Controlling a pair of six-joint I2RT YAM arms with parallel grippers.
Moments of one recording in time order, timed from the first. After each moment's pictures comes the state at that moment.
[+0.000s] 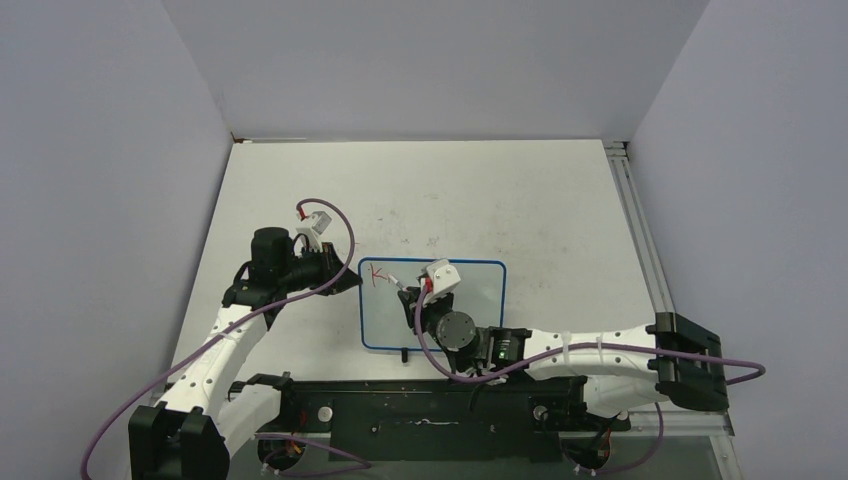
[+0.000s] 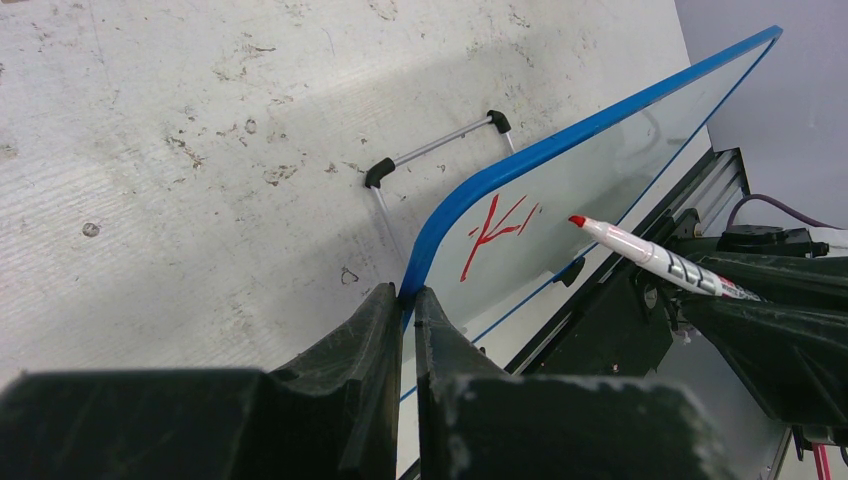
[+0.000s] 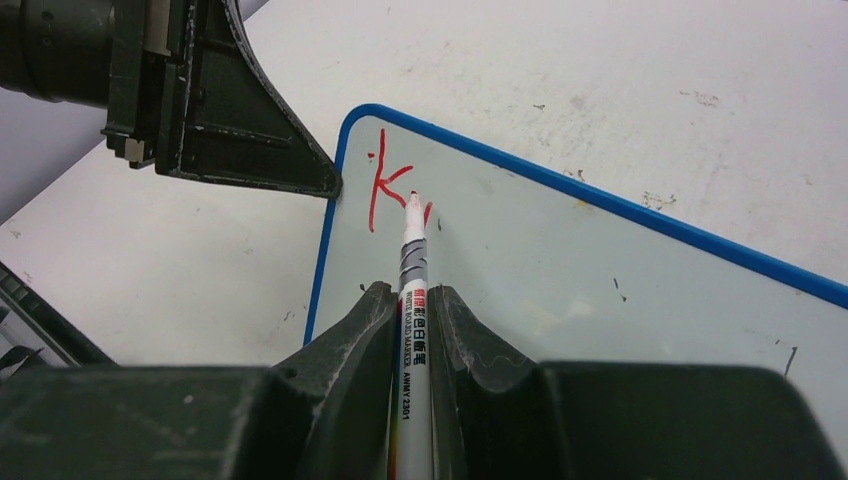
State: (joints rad) left arm -0.16 0.97 0.63 -0.30 0.66 -0.33; right arm 1.37 1.29 0.70 0.39 0.74 0.29
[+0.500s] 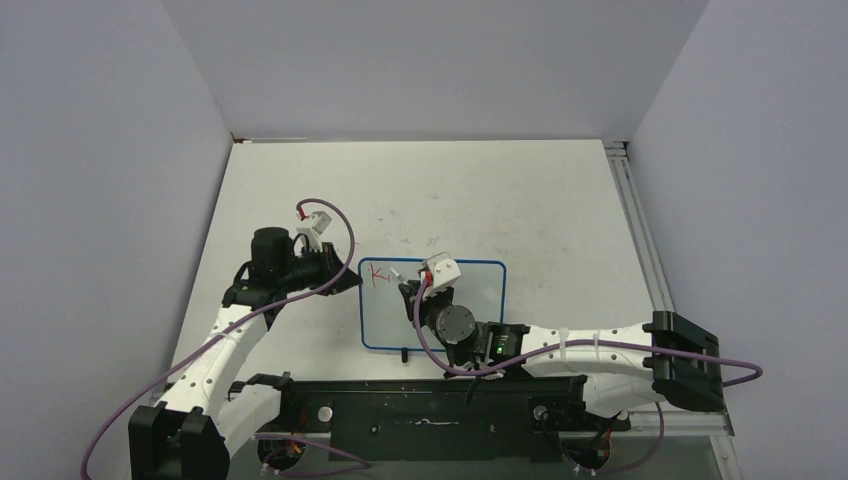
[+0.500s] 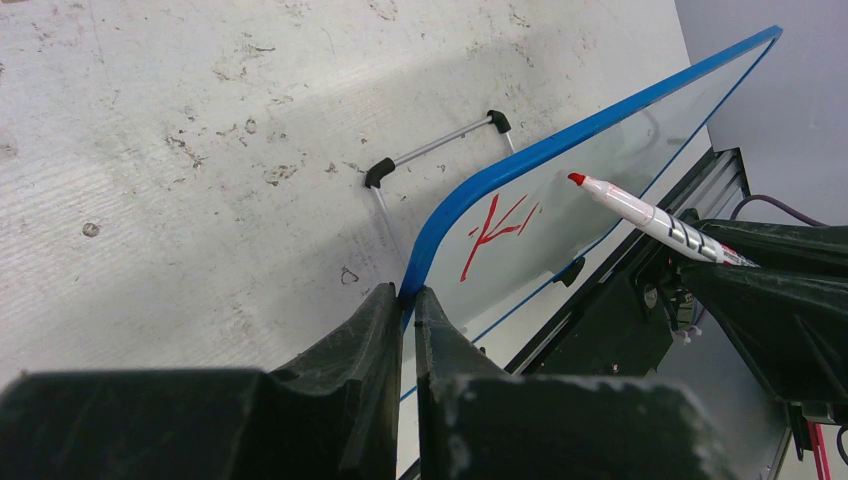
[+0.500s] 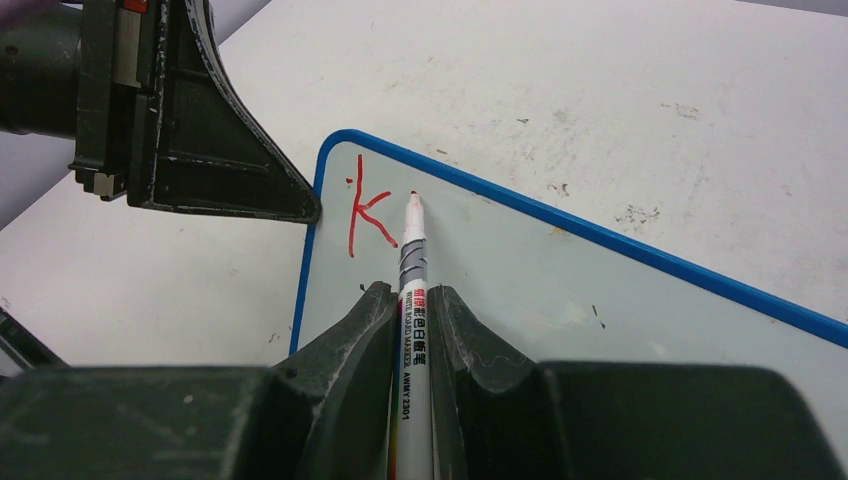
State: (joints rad) left arm -0.16 0.97 0.63 -0.30 0.66 -0.33; right arm 1.33 1.31 0.71 0.42 0.74 0.27
